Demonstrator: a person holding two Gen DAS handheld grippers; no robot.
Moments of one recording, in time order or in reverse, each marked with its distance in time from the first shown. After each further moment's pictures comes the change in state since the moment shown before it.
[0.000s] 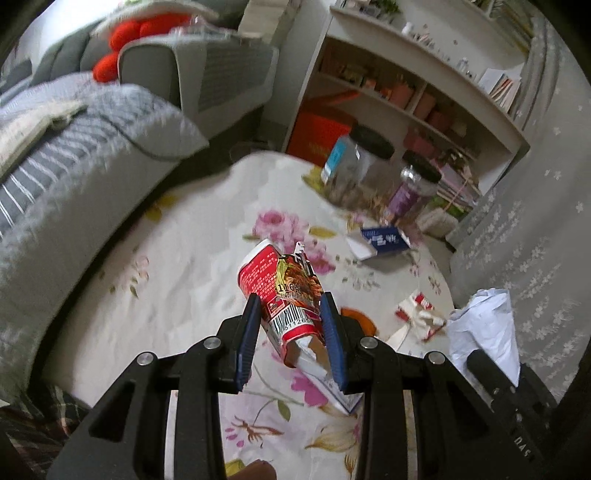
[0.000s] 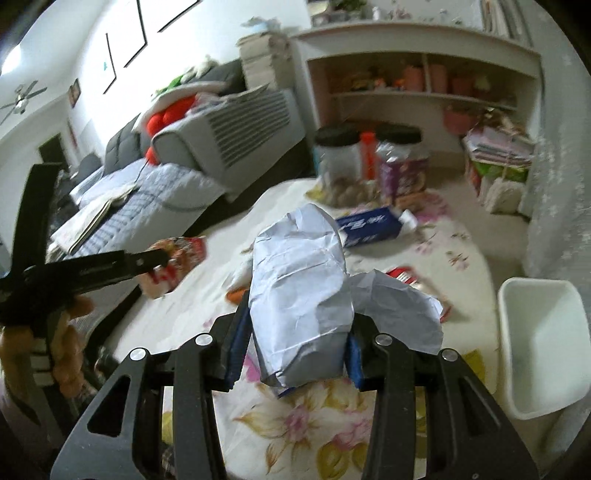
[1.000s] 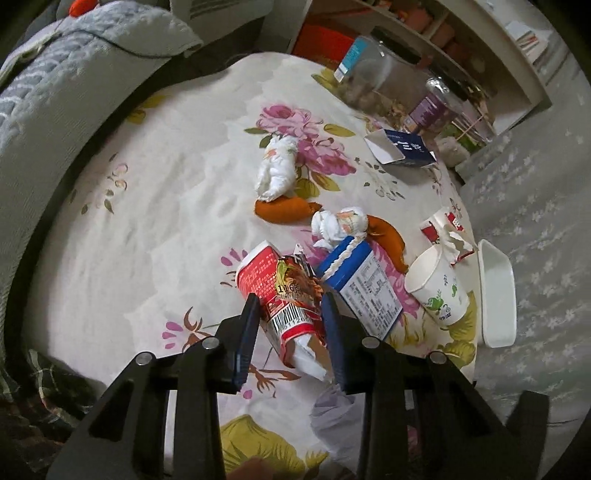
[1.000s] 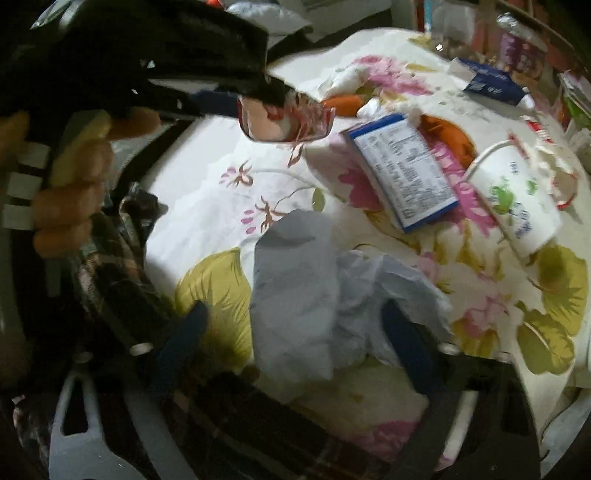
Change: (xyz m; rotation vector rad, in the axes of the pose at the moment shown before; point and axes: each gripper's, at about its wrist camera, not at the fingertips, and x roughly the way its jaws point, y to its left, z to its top) left arm 0.061 0.027 -0.040 -0.030 0.382 -0.034; right arm 0.061 0.083 -0.113 -0.194 0.616 0.212
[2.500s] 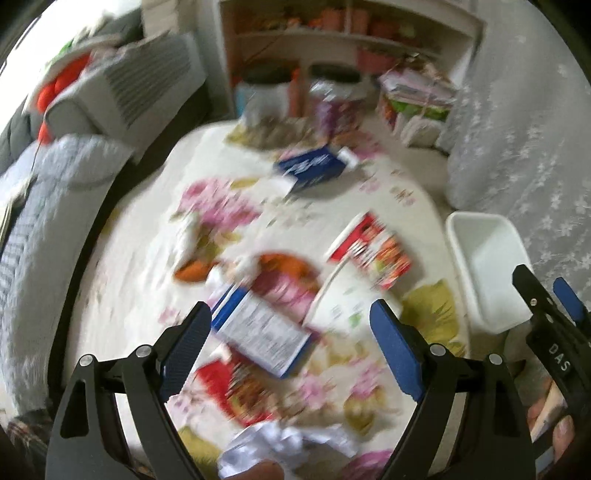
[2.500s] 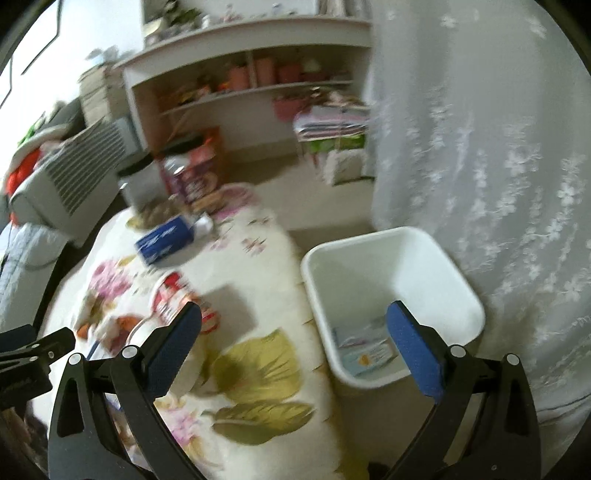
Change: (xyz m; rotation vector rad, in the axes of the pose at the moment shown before) left arm -0.013 -0.158 -0.021 0.307 -0.156 0.208; right arm -0.157 -0.171 -0.035 0.576 -0.550 -0.603
